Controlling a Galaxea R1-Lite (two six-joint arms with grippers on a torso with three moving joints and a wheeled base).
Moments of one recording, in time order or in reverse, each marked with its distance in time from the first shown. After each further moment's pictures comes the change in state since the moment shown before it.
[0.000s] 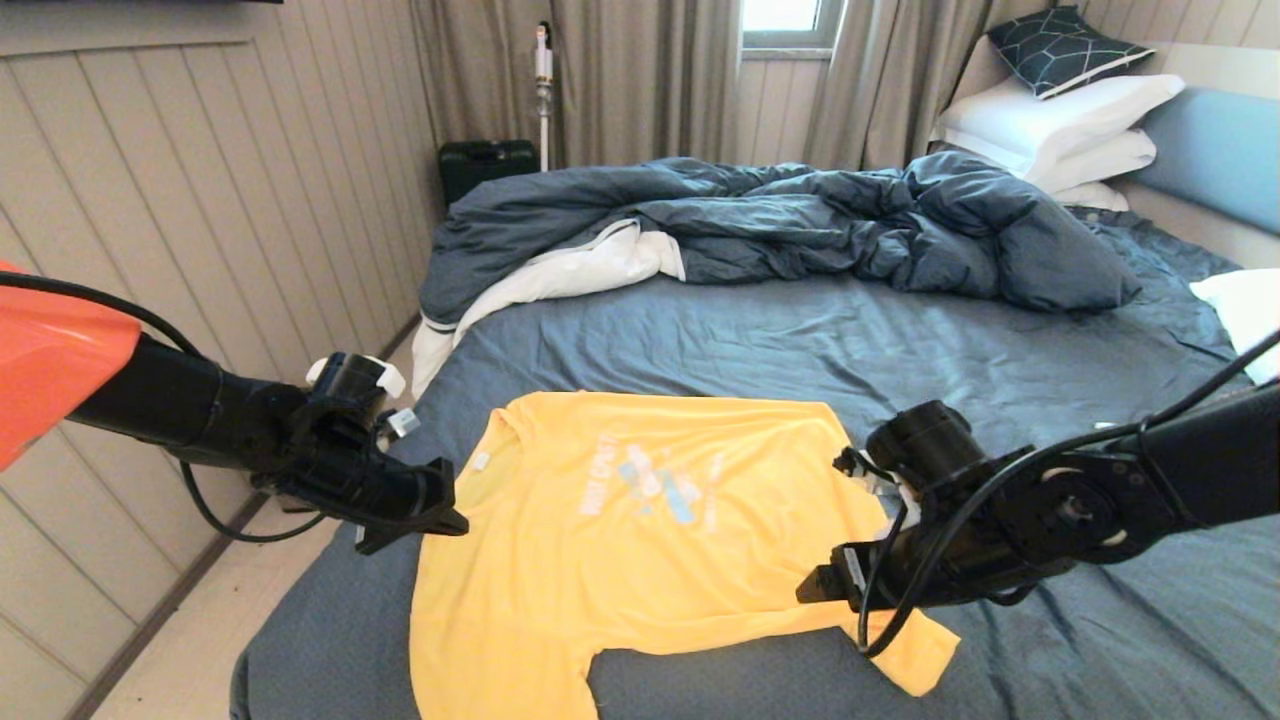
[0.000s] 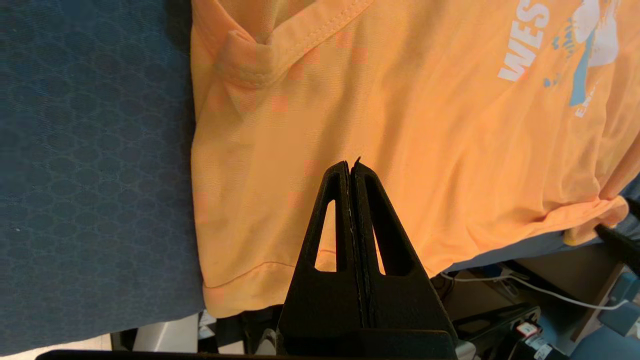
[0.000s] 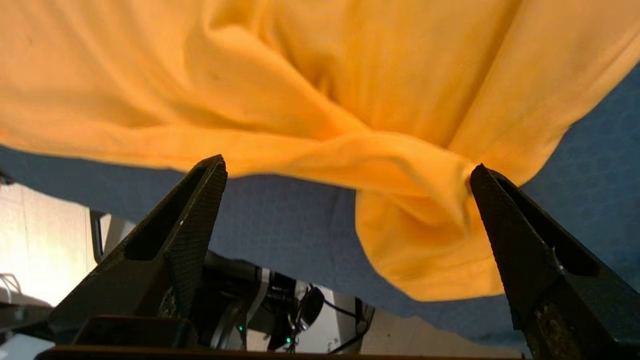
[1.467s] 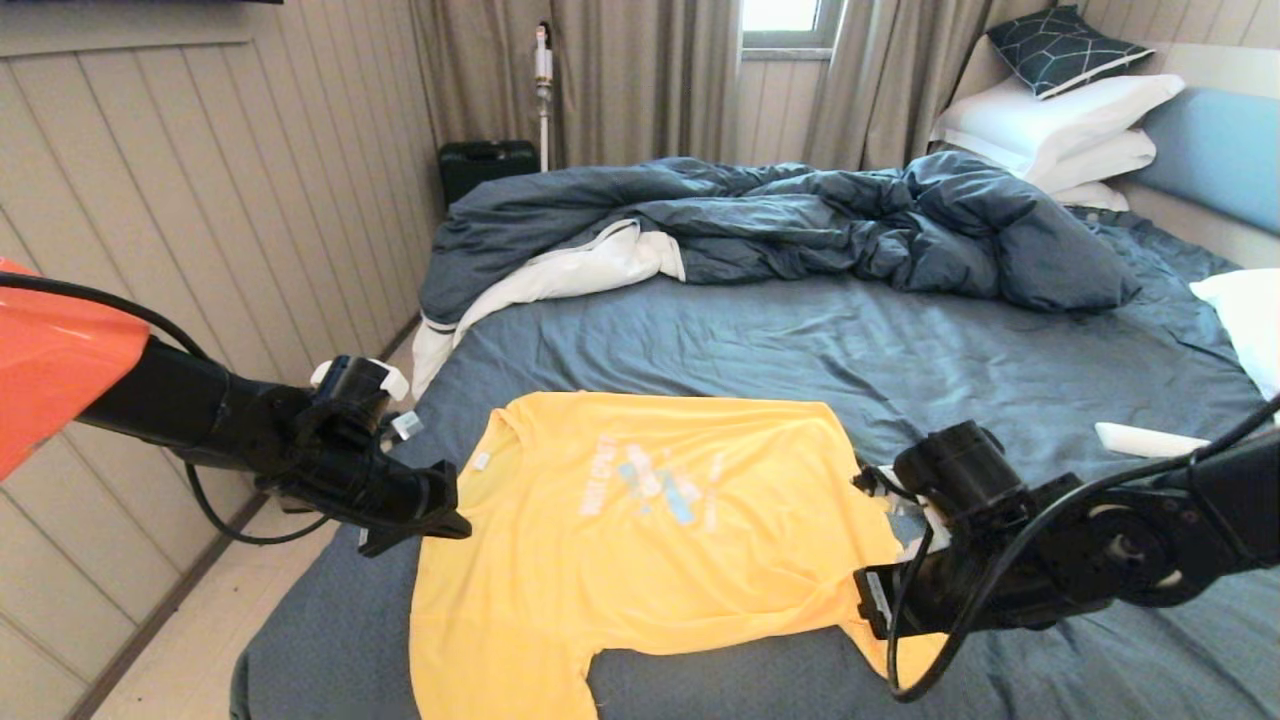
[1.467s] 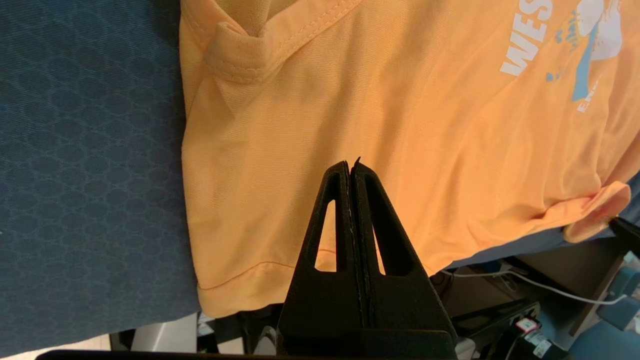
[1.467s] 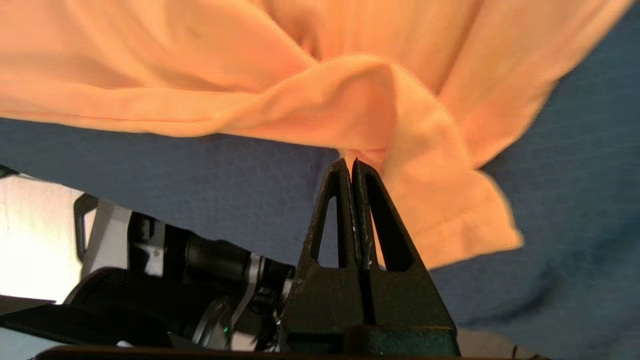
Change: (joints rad) left arm -0.005 0.007 0.000 0.000 -0.008 -0.001; right arm -0.002 -0.071 0.117 -0.080 -0.013 -0.036
